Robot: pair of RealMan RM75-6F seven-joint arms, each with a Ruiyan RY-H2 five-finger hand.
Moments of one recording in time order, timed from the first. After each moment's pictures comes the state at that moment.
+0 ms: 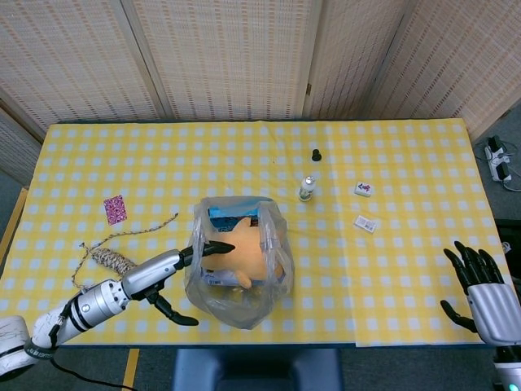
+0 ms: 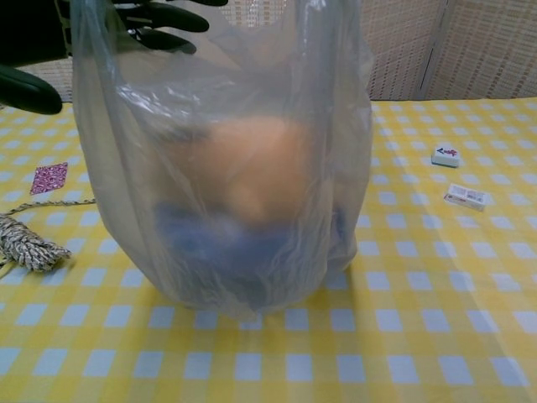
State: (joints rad) left arm -0.83 -0.99 0.06 -1.79 1.92 1.22 -1.12; right arm 0.01 -1.06 -0.02 -1.63 -1.61 1.52 -0.02
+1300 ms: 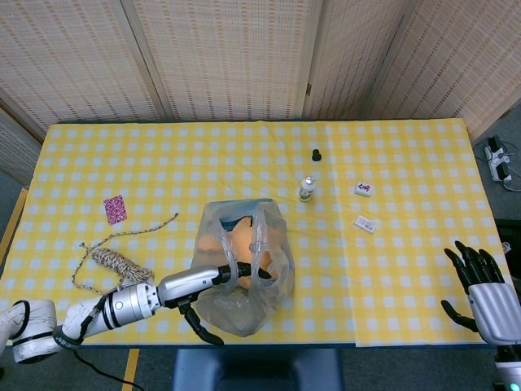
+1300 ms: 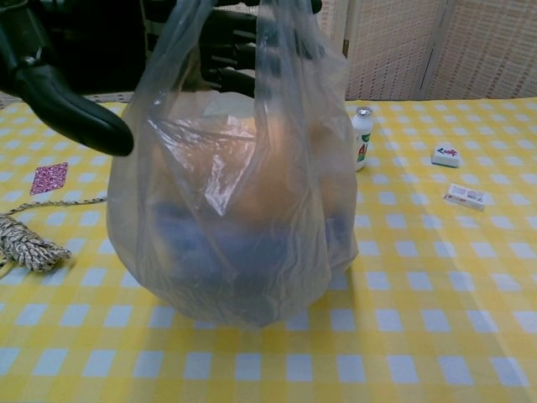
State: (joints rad) left arm -1.02 -1.02 0.09 -1.83 1.93 1.09 -1.25; right arm 0.01 -1.05 -0.02 -1.63 -1.61 1.51 0.00
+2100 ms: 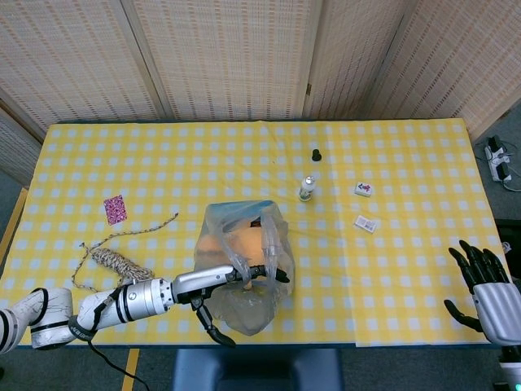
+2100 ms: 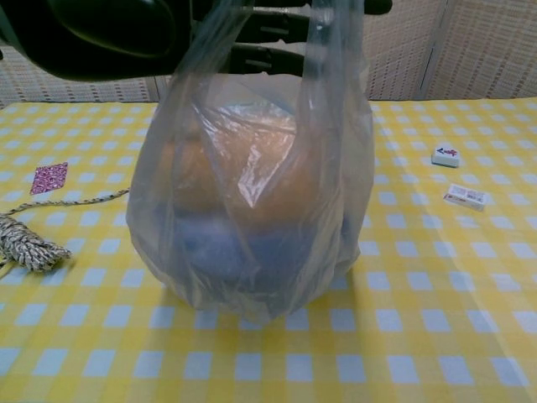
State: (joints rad) left arm -1.11 -1.06 0.08 -1.79 1.92 1.14 -1.50; right arm 0.01 -1.04 -0.02 -1.62 -1.61 1.52 0.04
